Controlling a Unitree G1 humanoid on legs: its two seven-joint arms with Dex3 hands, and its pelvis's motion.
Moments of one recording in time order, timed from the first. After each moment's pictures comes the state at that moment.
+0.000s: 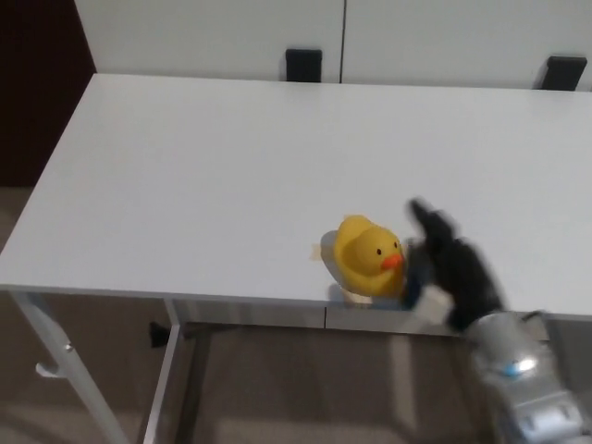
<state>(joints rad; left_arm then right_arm) -0.06 0.48 0.07 1.27 0.11 -0.12 0.14 -0.40 -0.12 0.07 0.43 -0.11 0.10 -0.05</state>
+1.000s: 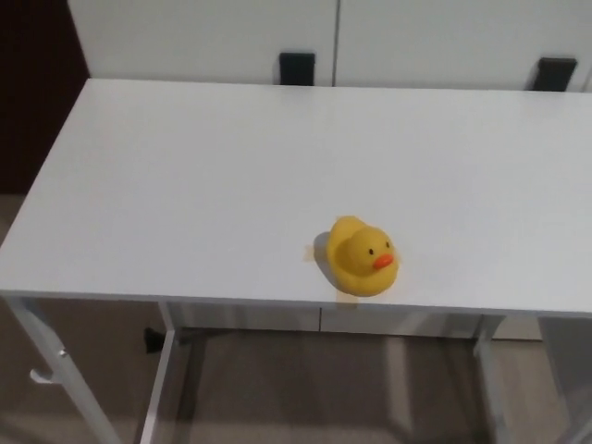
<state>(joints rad) -0.08 0.49 0.05 1.27 0.11 -0.12 0.13 0.13 -0.68 -0.64 0.52 0.07 -0.07 0.13</state>
